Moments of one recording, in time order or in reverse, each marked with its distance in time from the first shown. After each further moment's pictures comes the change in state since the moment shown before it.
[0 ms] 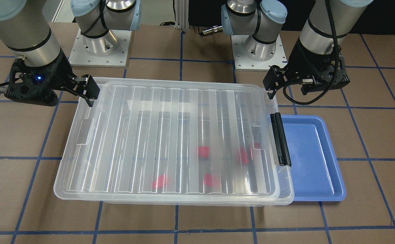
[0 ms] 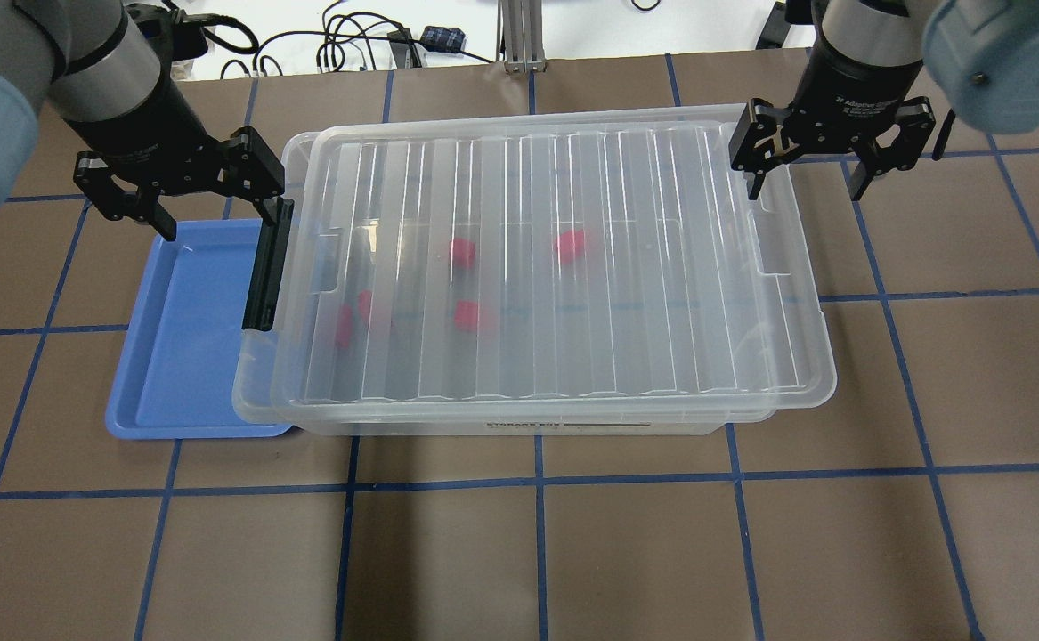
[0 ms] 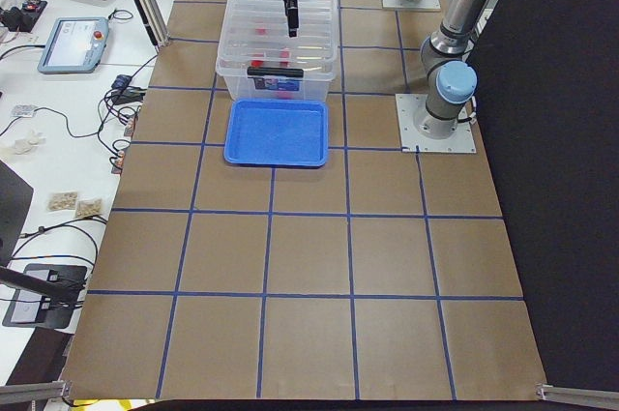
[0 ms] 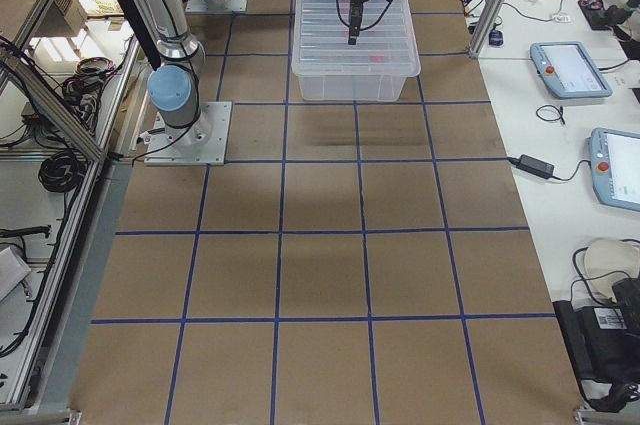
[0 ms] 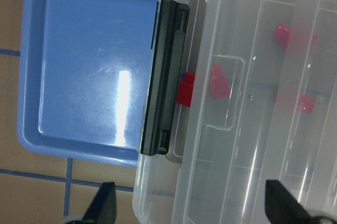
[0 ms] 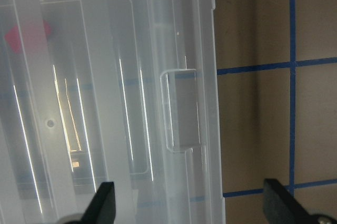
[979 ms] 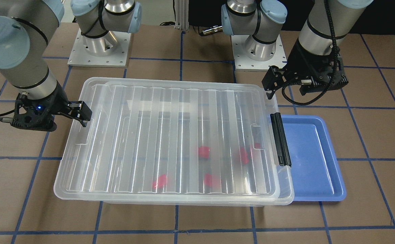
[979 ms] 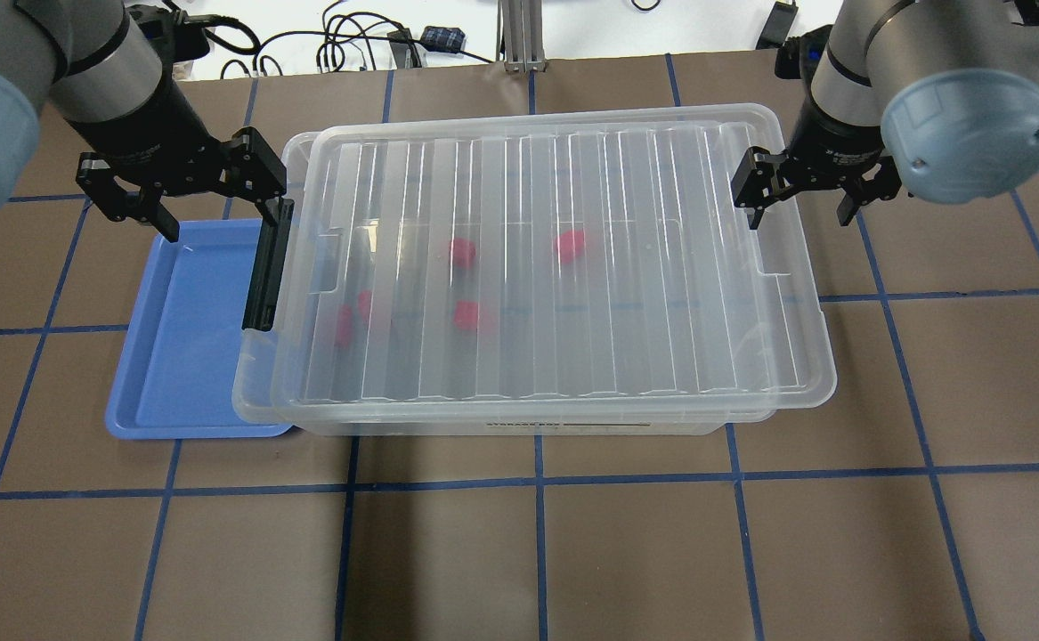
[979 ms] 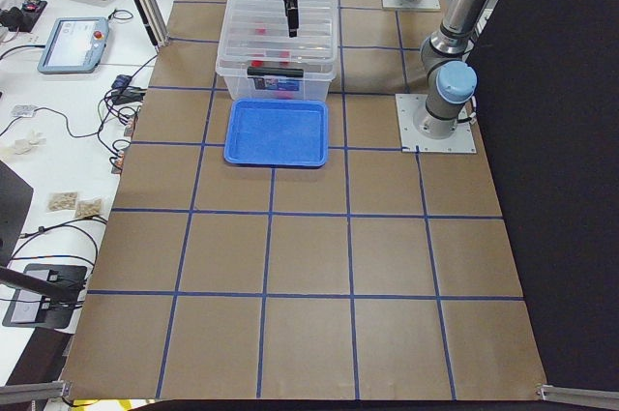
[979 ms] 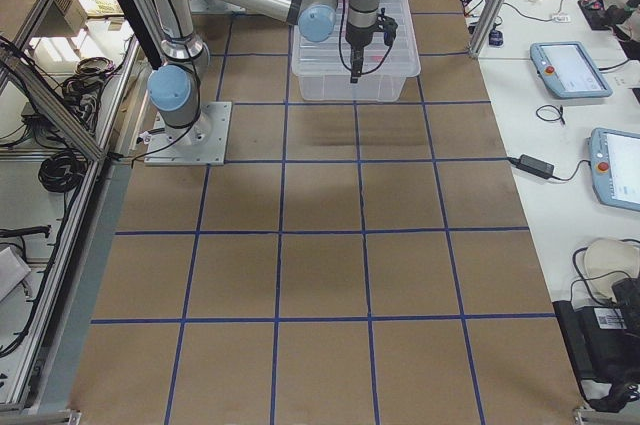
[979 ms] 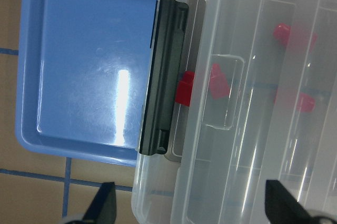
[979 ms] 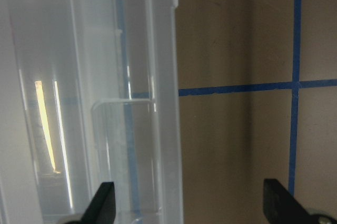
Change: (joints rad) left arm -0.001 -0.001 -0.005 0.000 -0.006 0.000; right arm -0.093 0.023 0.221 -0.269 -0.002 -0.127
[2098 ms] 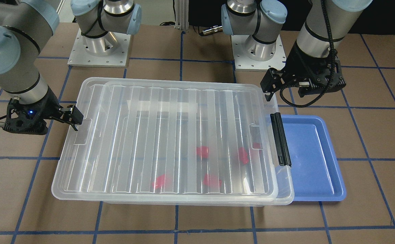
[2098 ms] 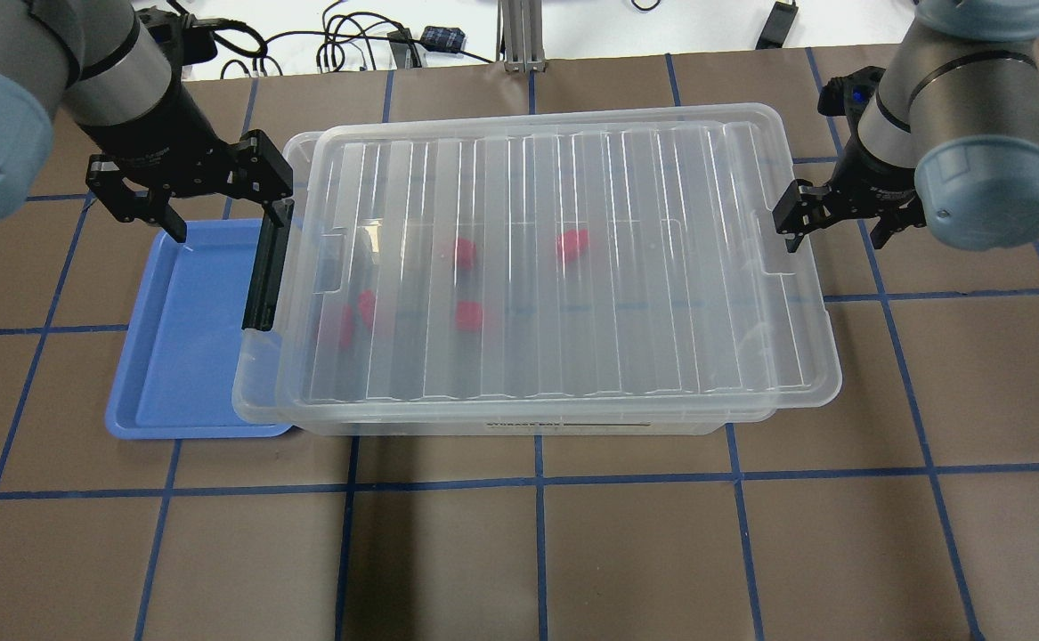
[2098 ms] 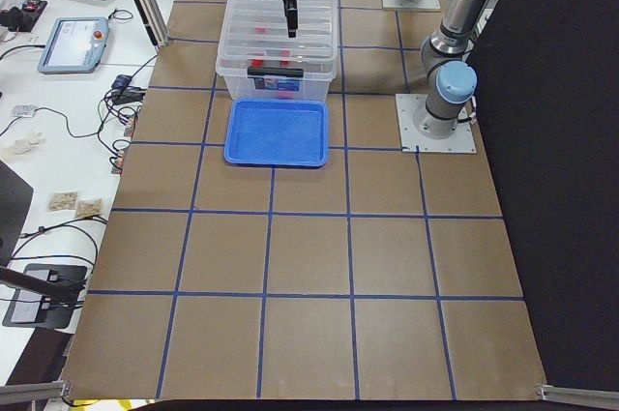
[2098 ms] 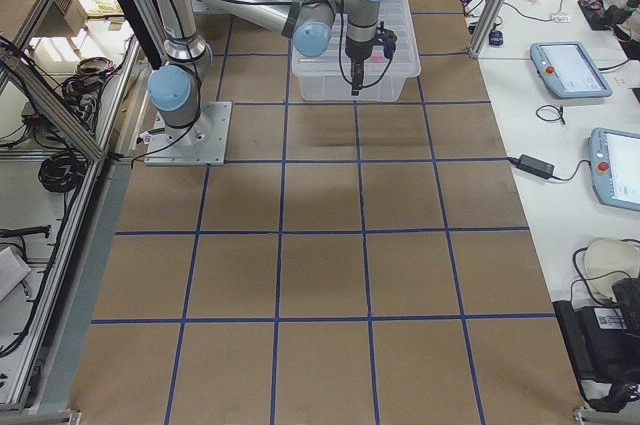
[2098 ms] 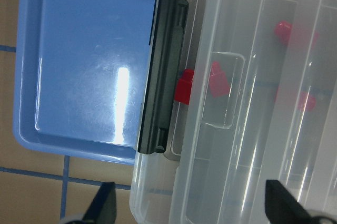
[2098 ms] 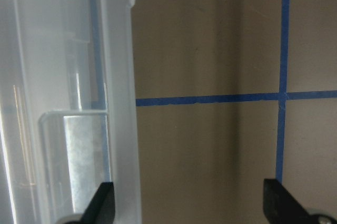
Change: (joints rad) left arm -0.006 -0.007 -0.006 0.020 -0.003 -0.002; right arm -0.055 0.003 0.041 -0.071 -0.002 -0.083
